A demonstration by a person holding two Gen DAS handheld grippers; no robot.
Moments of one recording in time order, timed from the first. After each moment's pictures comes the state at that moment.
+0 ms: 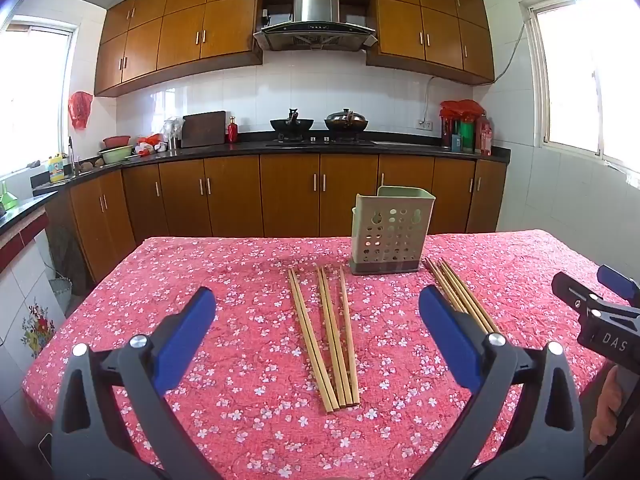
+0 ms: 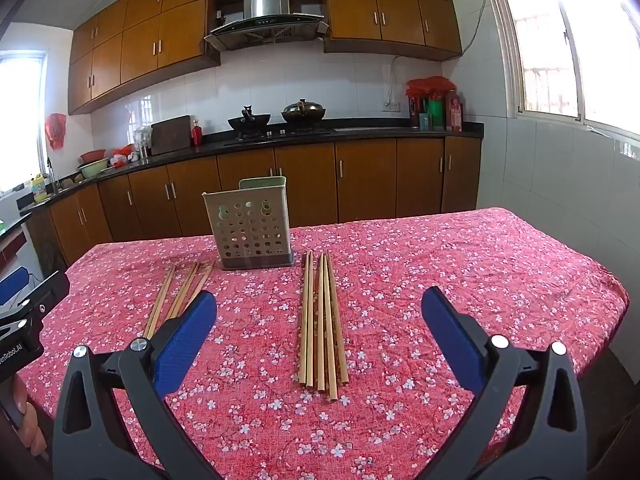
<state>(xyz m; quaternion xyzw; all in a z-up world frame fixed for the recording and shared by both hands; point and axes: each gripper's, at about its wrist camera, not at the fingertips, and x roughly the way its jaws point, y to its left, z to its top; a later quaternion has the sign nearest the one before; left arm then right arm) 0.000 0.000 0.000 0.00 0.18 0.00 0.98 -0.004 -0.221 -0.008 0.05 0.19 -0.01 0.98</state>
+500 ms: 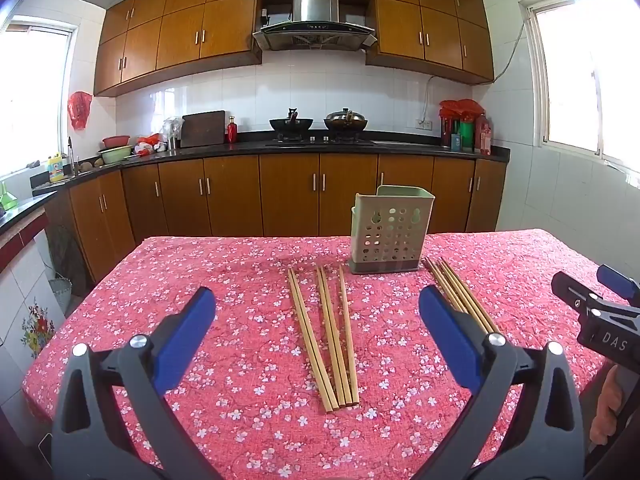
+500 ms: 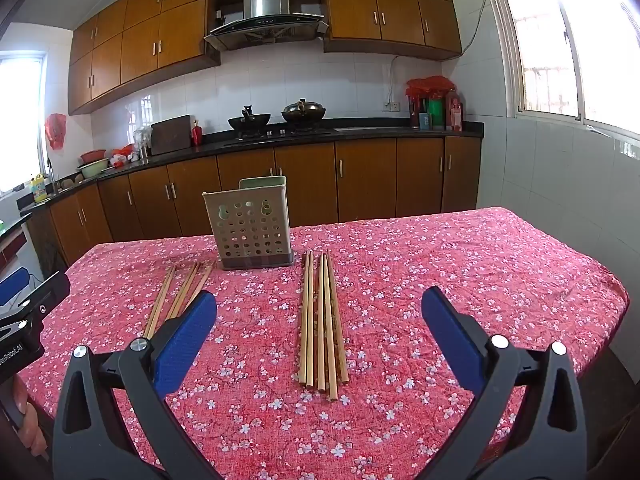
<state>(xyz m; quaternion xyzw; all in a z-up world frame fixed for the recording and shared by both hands) 0.000 0.000 0.000 0.00 0.18 0.00 0.98 -0.004 -0.221 -0.009 0.05 0.19 -0.01 0.98</state>
